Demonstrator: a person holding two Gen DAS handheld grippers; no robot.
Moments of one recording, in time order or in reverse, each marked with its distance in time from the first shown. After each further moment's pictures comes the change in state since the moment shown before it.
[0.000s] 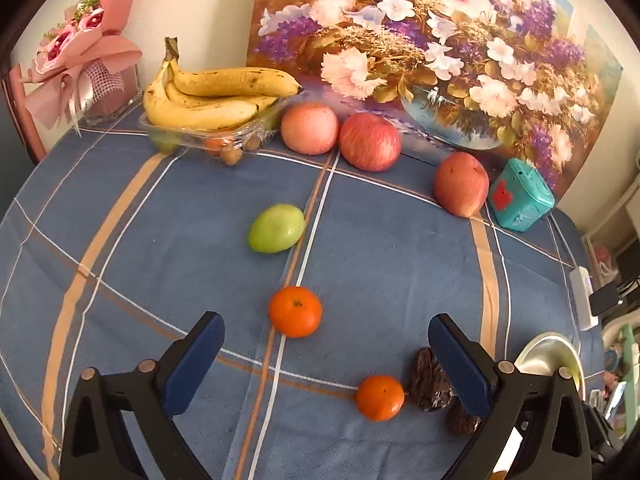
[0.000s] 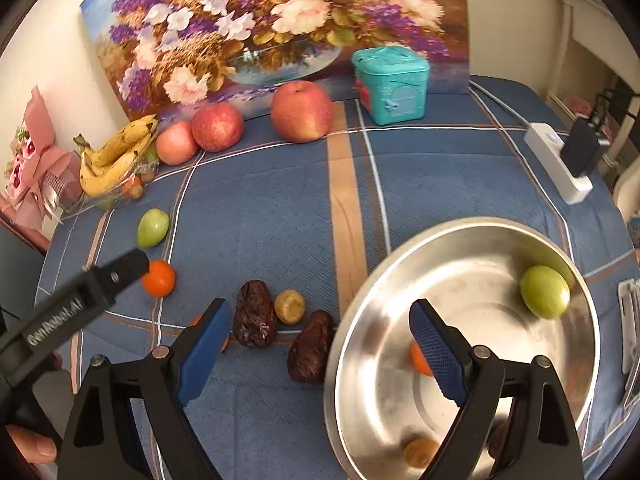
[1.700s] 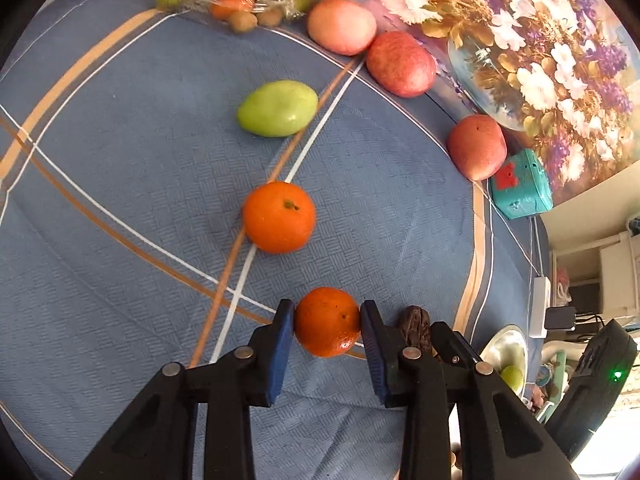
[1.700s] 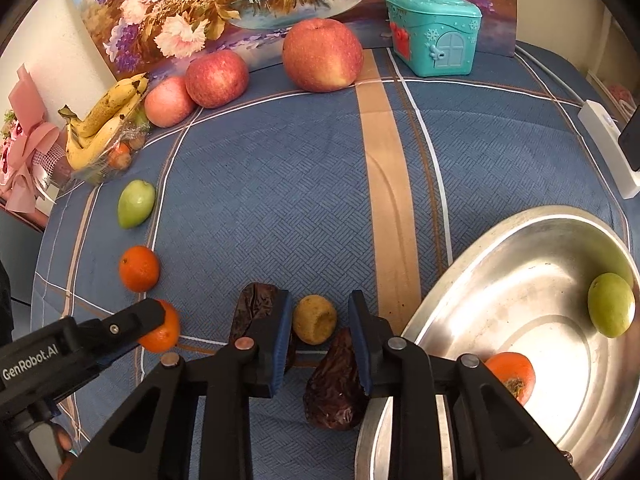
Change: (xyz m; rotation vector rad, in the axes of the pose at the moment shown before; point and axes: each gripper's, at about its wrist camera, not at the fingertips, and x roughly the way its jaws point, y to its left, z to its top) left arm 0.045 0.033 -0.019 -0.267 0.314 -0.207; right arm 0.065 0.013 0.004 -0.019 0.124 0.048
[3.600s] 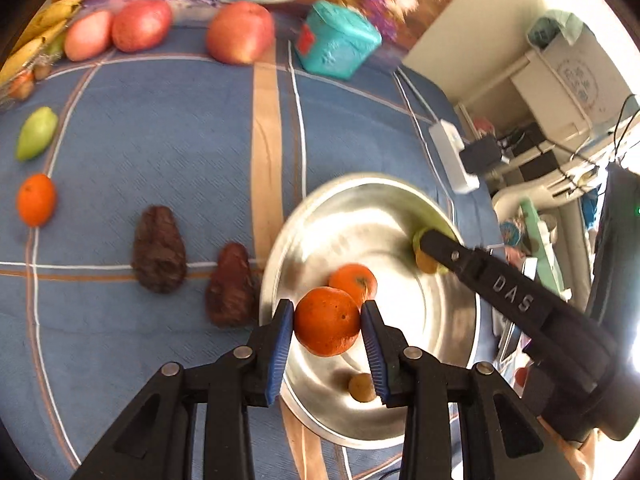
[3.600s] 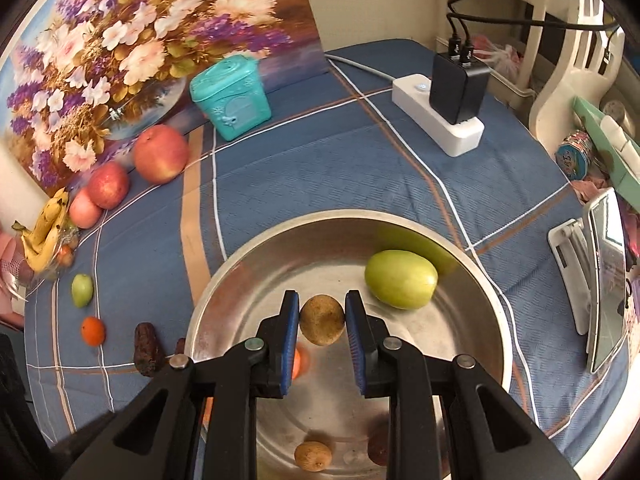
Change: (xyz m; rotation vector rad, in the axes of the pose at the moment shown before) left arm 0.018 -0.146 -0.100 0.486 0.167 -0.130; right arm -0.093 -0.120 -0.023 0.302 -0.104 -0.173
